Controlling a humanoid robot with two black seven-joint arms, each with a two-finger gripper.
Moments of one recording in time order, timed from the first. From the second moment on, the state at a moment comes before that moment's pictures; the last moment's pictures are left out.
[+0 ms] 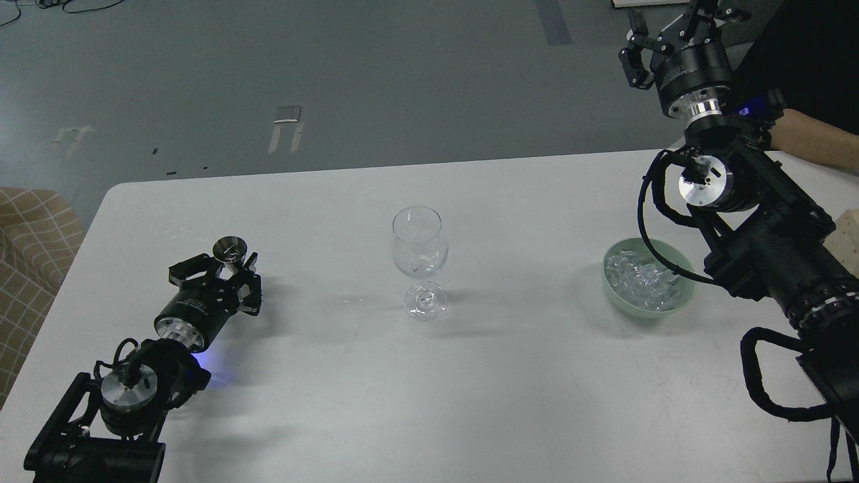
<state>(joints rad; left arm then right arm) -0.16 0.16 -1.52 -0.96 -0.02 -0.26 0.24 0.88 -0.11 1.13 0.58 -0.49 0.21 0.49</state>
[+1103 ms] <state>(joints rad) -0.24 0.15 -1.53 -1.07 -0.04 -0.24 0.27 0.89 -0.11 1.13 0.58 -0.49 0.21 0.49</state>
